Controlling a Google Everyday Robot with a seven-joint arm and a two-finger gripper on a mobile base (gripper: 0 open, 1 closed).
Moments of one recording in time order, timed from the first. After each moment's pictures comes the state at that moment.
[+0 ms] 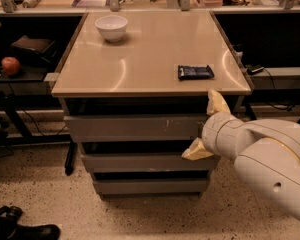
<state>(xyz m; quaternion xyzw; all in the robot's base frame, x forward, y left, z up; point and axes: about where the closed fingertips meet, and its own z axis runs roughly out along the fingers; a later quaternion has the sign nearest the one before) 0.526 -0.139 0.775 -0.53 0.70 -0.15 0.44</state>
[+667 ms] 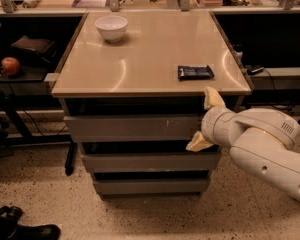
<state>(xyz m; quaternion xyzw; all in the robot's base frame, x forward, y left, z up) 0.575 -0.147 0.745 -0.57 0.68 -0.17 0.43</state>
